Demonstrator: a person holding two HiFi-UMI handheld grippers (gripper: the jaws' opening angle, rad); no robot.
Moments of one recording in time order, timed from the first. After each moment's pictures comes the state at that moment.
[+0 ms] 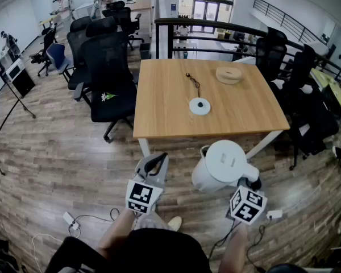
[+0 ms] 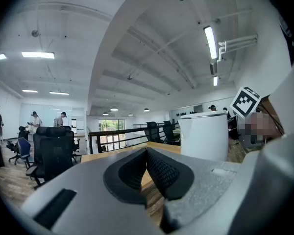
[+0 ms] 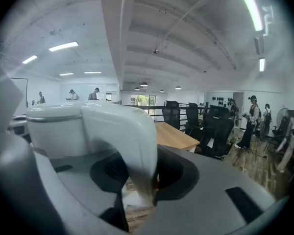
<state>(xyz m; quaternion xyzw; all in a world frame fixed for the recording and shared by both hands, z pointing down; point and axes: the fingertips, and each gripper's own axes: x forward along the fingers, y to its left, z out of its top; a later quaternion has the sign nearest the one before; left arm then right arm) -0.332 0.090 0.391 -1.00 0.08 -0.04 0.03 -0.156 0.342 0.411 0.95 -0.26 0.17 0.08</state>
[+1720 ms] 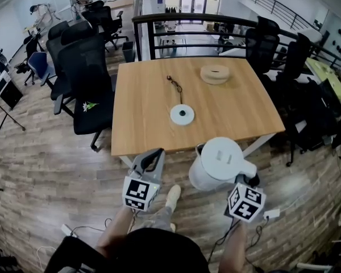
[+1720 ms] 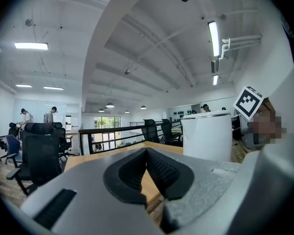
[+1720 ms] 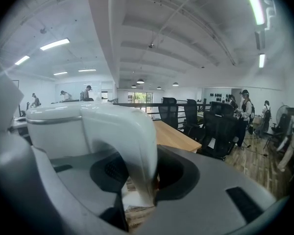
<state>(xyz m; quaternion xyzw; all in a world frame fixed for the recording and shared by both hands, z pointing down) -0.158 0.054 0.403 -1.00 0.05 -0.06 0.01 -0.003 0.316 0.419 0.95 -0.25 0.19 0.08</state>
